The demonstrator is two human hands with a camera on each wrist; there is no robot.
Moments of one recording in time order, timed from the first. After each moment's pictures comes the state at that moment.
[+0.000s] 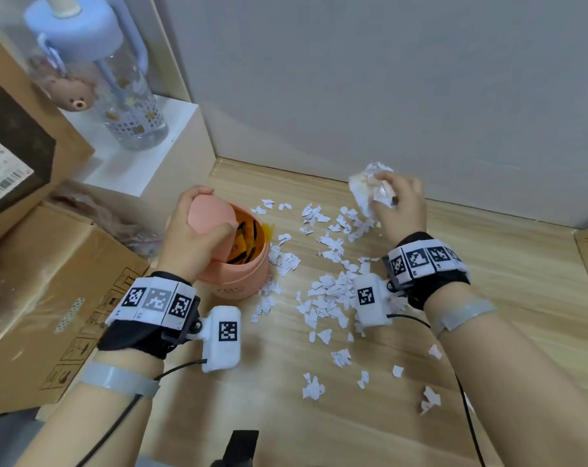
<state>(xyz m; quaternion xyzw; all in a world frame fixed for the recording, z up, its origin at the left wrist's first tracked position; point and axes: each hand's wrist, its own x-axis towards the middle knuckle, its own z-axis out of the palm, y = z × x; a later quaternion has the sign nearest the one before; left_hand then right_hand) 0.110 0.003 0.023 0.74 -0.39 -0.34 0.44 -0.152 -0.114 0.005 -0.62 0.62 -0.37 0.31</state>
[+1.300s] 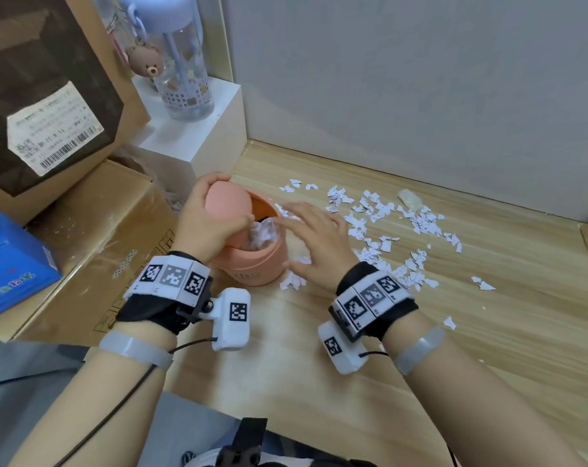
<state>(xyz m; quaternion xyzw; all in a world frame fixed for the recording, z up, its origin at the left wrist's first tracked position) 0.141 0.058 0.026 0.71 -0.43 -0.30 0.48 -0.051 0.013 -0.003 -0.89 0.38 -0.13 0.22</state>
